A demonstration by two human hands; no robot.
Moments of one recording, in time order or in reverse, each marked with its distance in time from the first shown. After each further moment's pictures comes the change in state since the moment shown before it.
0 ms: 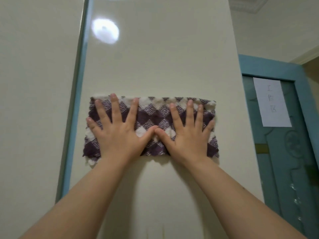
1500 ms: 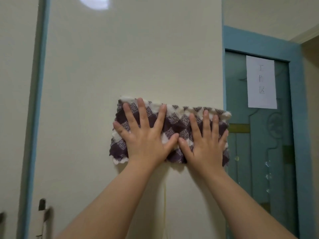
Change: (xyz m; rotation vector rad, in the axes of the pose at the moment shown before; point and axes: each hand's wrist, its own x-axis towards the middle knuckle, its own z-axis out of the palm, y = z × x) left_hand -0.086 0.112 0.033 0.055 0.021 0.104; right_hand -0.082 0.122 0.002 0.060 -0.034 0.006
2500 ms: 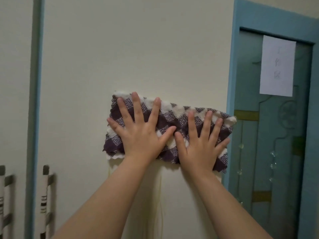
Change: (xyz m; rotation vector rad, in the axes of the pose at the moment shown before) left_hand -0.037 0.001 0.008 -0.007 0.023 -0.076; right_hand -0.045 -0.009 0.013 0.029 -0.010 0.146
